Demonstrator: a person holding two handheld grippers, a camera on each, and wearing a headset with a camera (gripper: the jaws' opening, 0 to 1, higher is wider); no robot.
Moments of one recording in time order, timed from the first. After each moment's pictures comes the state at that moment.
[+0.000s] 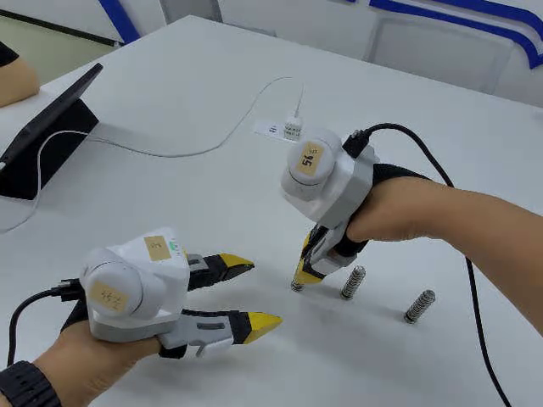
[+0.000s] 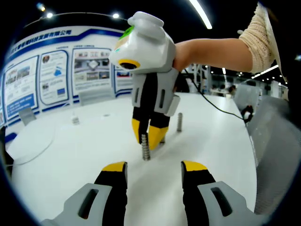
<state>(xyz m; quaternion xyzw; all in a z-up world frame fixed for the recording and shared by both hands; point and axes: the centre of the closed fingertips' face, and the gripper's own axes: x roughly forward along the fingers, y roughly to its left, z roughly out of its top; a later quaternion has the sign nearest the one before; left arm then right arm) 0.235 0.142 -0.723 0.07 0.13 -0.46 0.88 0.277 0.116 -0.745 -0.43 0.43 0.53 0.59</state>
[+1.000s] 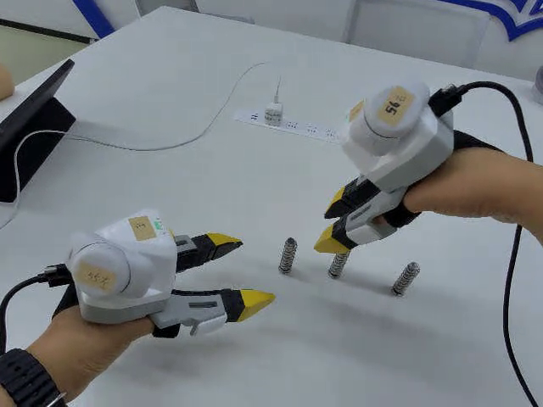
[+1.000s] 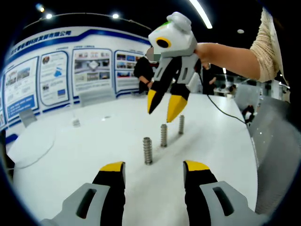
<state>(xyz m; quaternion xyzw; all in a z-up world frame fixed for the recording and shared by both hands) 0.241 0.138 -0.713 0.07 0.13 -0.45 0.88 0.279 0.068 -0.682 -0.34 0.36 0.51 0.71</state>
